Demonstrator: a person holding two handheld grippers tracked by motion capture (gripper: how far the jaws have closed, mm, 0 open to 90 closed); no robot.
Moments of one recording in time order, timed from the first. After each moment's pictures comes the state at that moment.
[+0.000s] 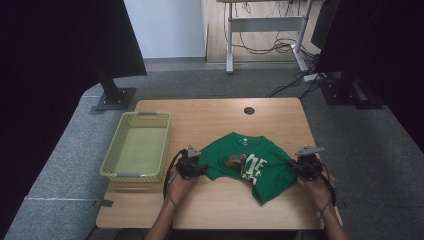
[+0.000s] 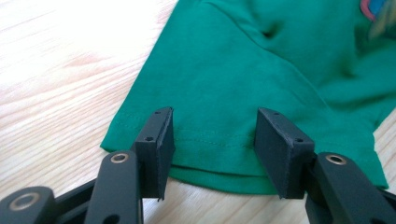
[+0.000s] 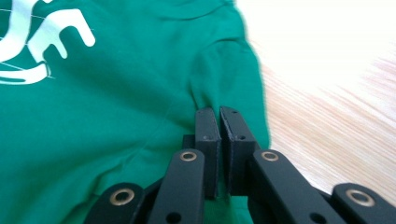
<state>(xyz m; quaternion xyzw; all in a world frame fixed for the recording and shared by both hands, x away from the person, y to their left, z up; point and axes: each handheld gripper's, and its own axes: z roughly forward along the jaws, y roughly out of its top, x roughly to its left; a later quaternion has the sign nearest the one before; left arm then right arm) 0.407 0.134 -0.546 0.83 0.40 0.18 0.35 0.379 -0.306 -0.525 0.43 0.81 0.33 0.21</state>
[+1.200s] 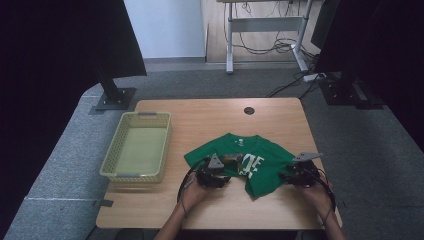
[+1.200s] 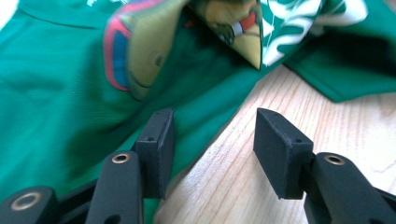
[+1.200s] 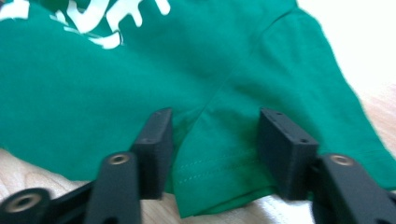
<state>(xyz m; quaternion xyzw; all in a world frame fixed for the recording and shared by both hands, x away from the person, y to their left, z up) 0.382 0.059 -0.548 0.88 0.25 0.12 0.38 0.366 -0.297 -0.538 0.41 0.83 0.36 0.14</state>
